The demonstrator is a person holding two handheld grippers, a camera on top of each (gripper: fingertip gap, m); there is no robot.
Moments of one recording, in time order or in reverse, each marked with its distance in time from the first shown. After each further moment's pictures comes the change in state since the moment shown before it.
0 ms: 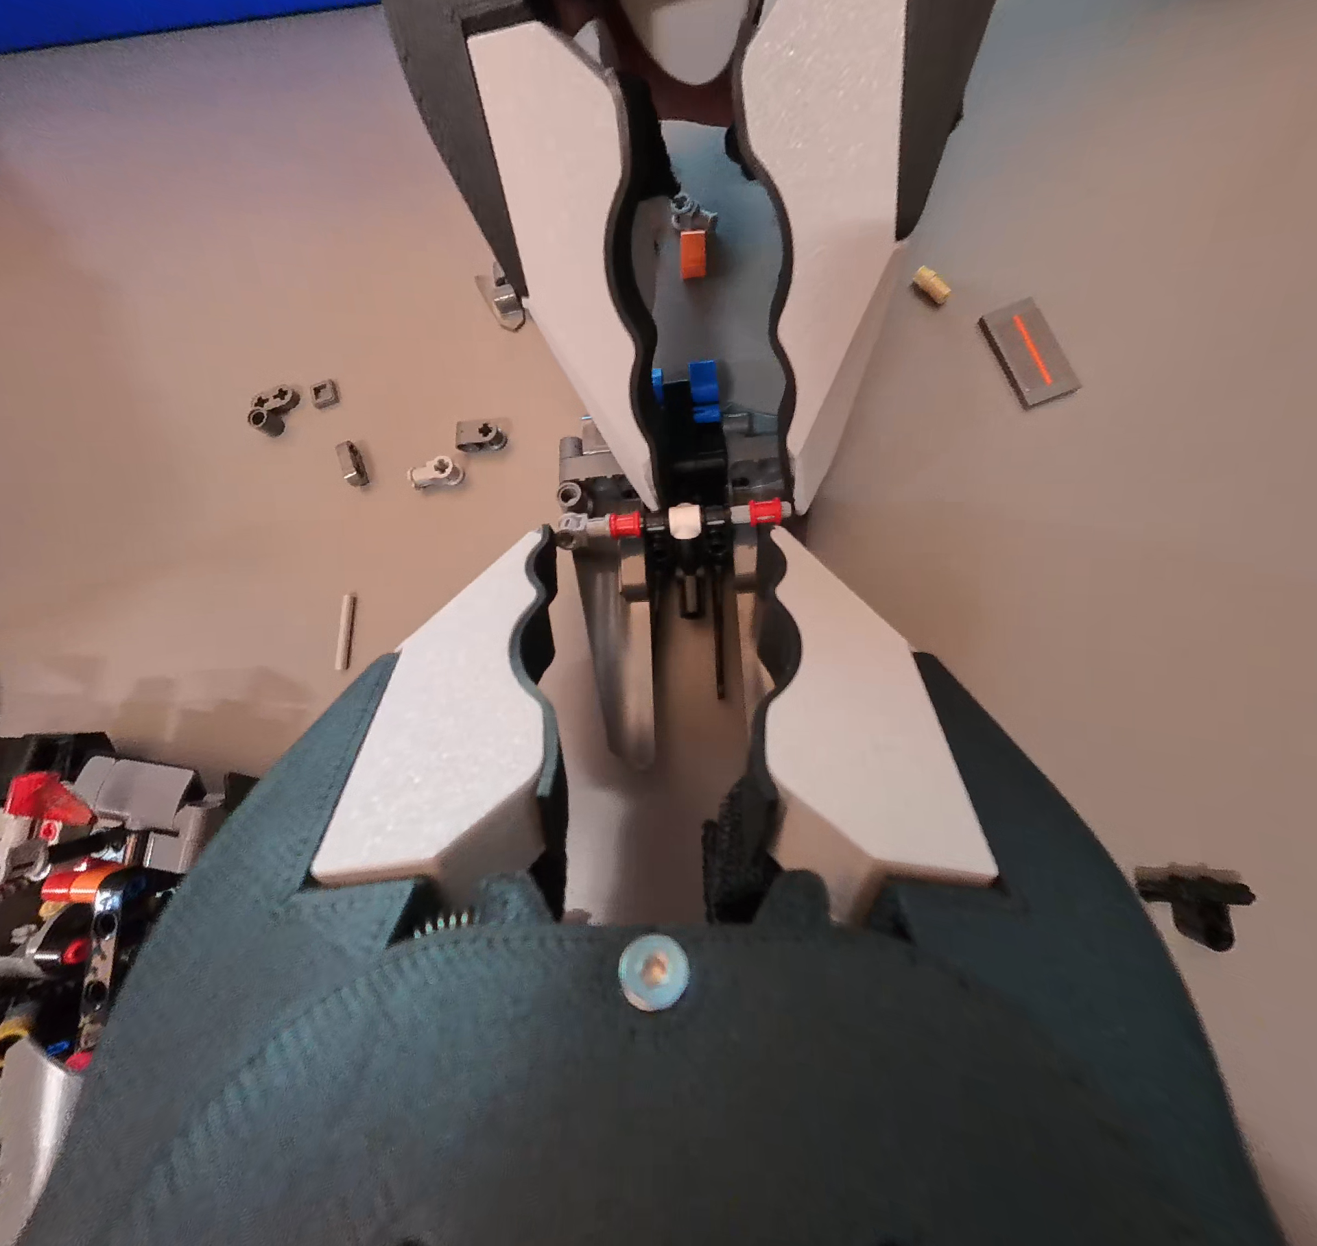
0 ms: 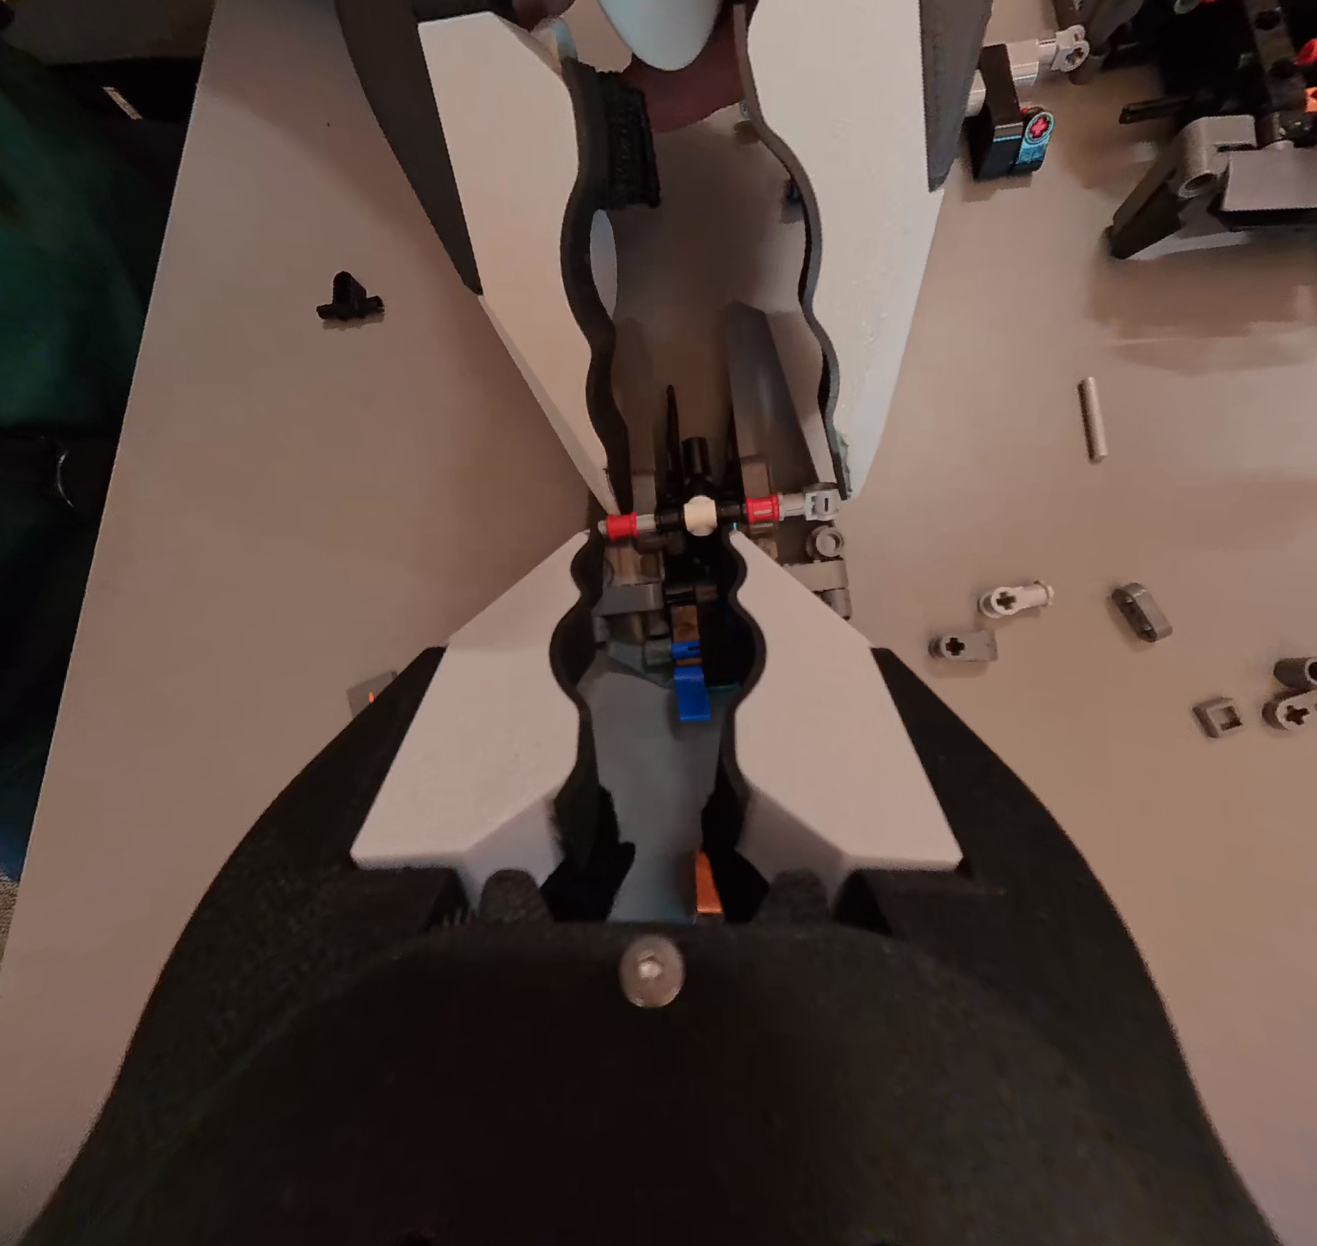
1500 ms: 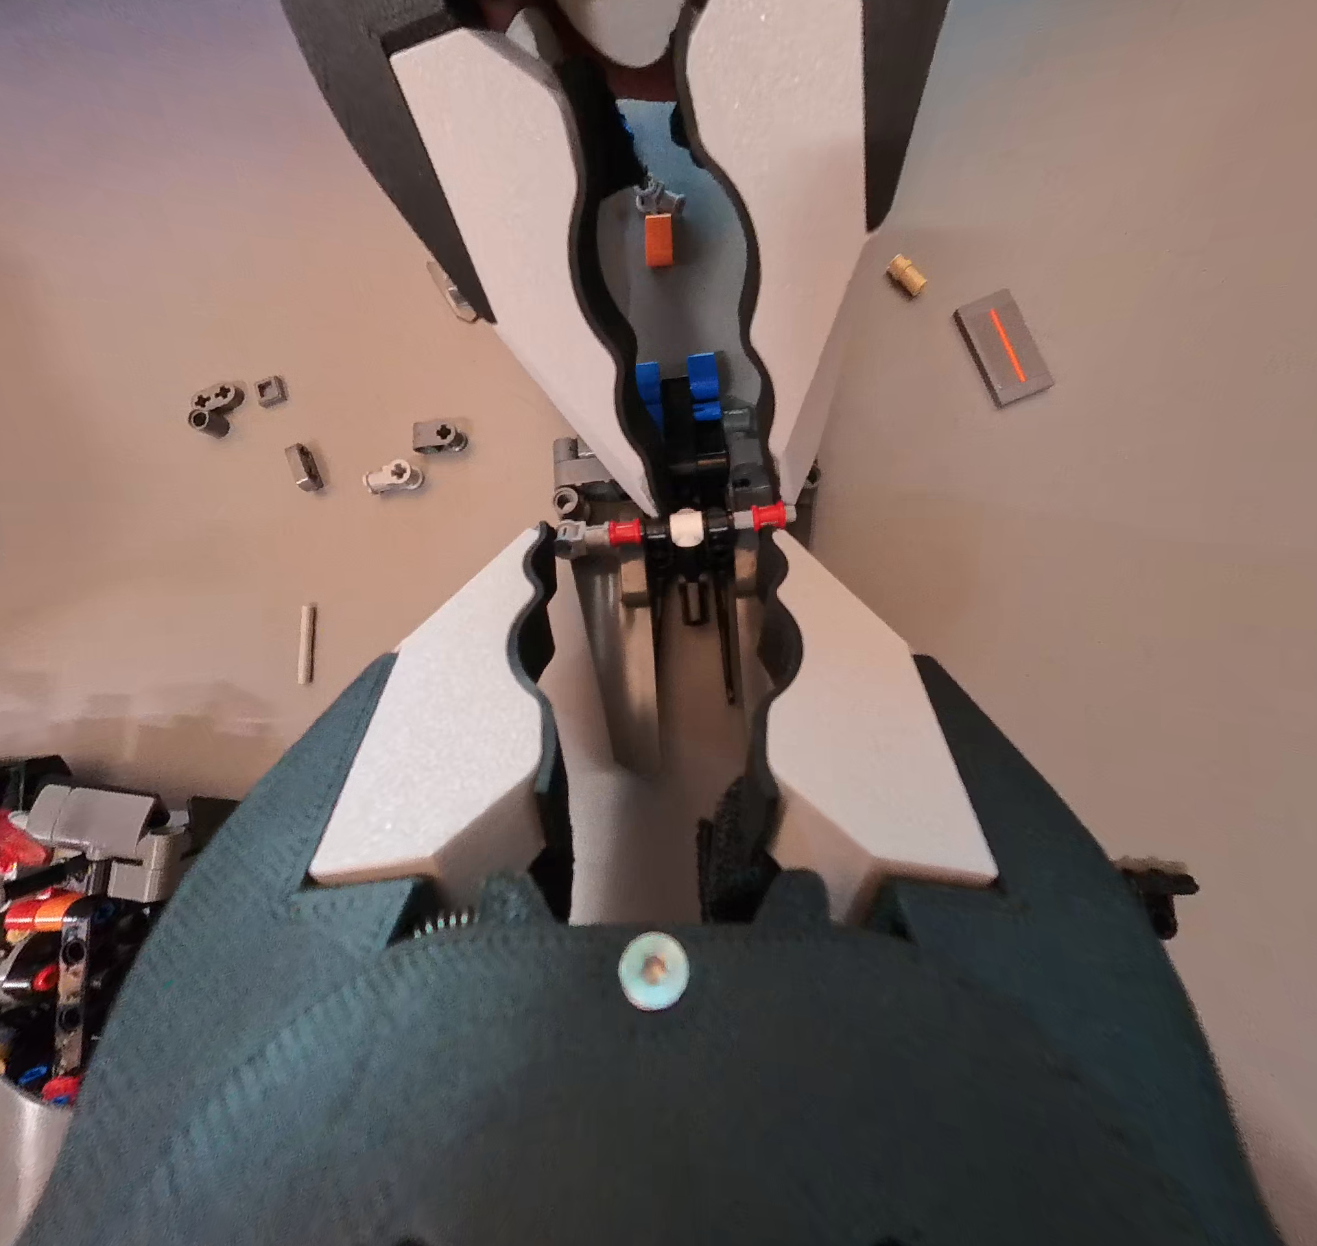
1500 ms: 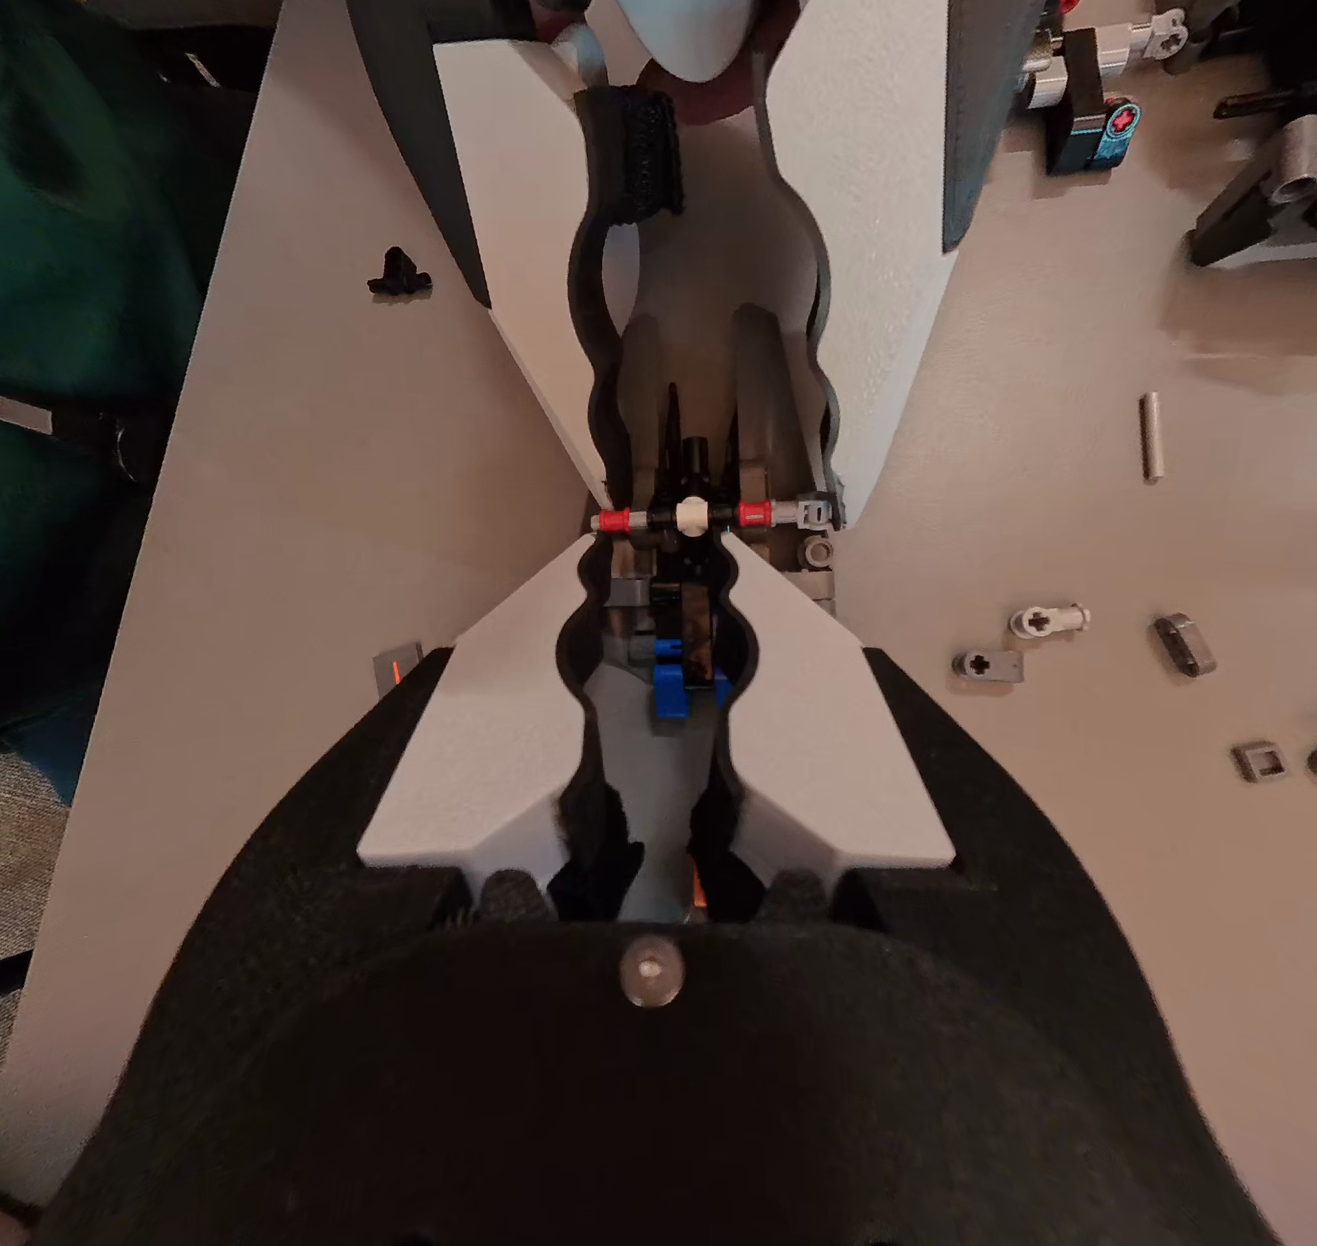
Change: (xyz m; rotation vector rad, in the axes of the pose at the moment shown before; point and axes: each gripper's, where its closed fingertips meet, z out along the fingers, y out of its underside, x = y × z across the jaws) left arm 0.010 0.000 0.005 -0.068 0.037 -0.003; right arm -0.007 0.002 -0.001 -0.025 -0.088 -0.029
